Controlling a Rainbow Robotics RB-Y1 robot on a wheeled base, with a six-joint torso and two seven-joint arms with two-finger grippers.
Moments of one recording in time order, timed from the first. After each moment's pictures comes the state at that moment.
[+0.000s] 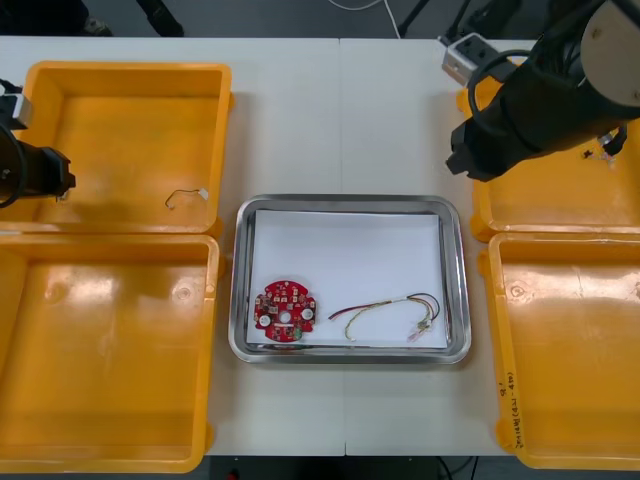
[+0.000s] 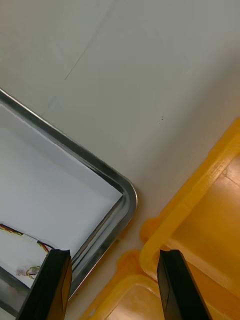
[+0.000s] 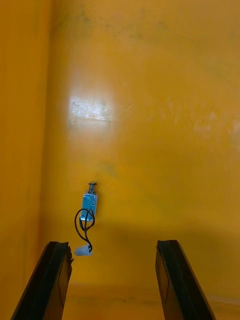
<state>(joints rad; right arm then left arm) -0.79 -0.54 0.09 -1.92 -0.71 1.92 1.57 -0.51 0.86 -0.06 -1.44 0.73 1.23 -1.36</state>
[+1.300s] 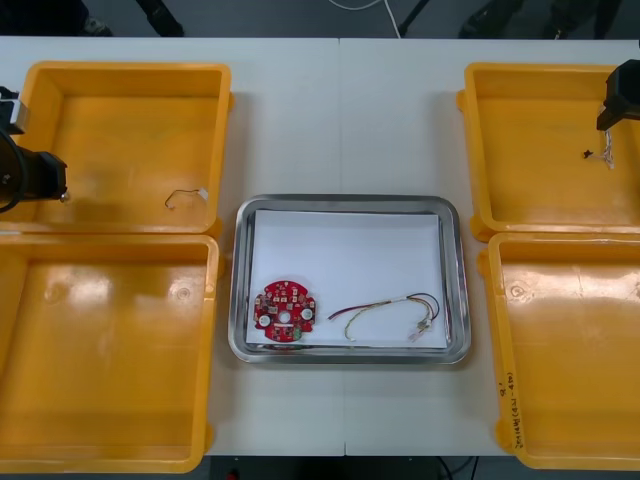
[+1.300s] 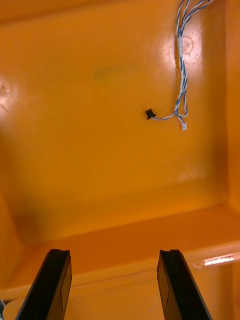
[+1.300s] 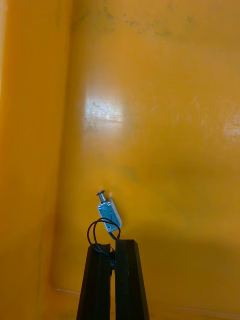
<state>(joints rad) -0.99 -0.60 -0.28 -1.21 -0.31 1.86 1.50 -0.51 0.86 -0.07 -1.39 0.71 1.19 -1.37</state>
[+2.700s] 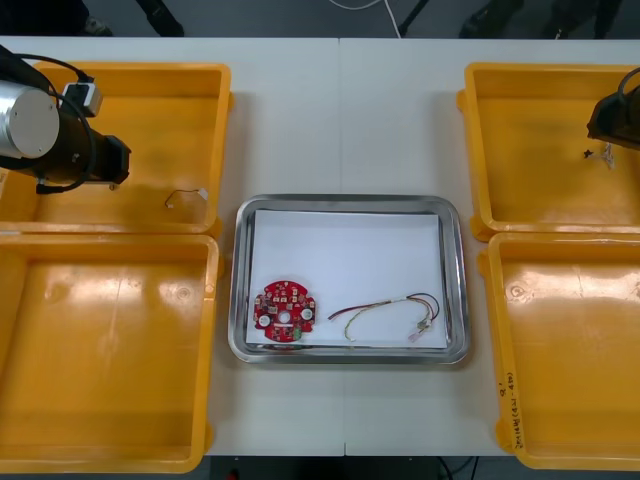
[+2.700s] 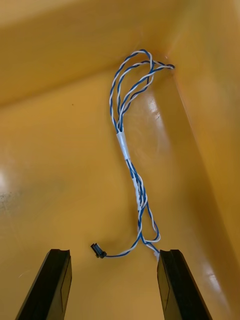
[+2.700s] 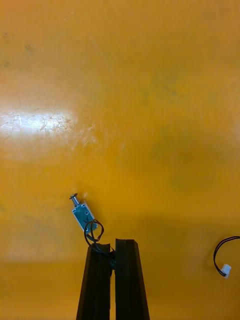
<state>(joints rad) -1.06 -0.61 -0.32 -0.57 -0.24 1.04 1.52 -0.65 0.71 -0.13 -1.41 0.63 1.32 -1.36</state>
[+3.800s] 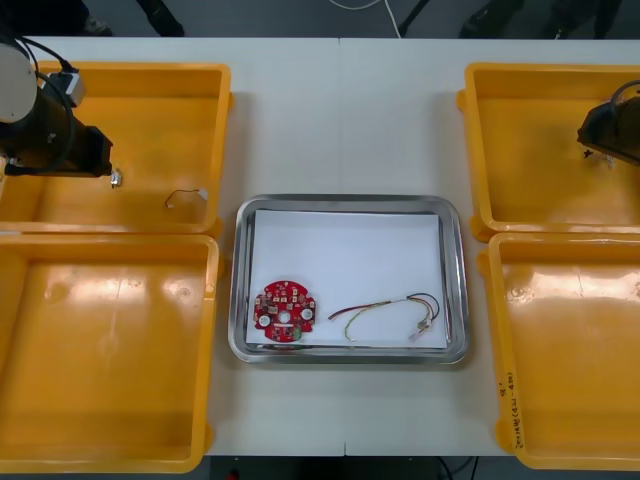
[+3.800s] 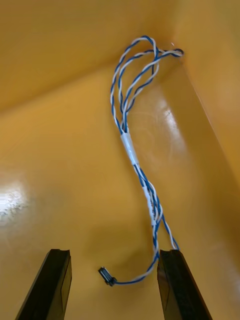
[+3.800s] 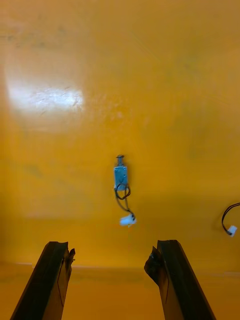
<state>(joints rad) -1.06 -0.61 -0.32 -0.45 -0.34 0.86 1.52 -0.72 0.76 -0.12 -1.41 0.65 1.52 -1.36</state>
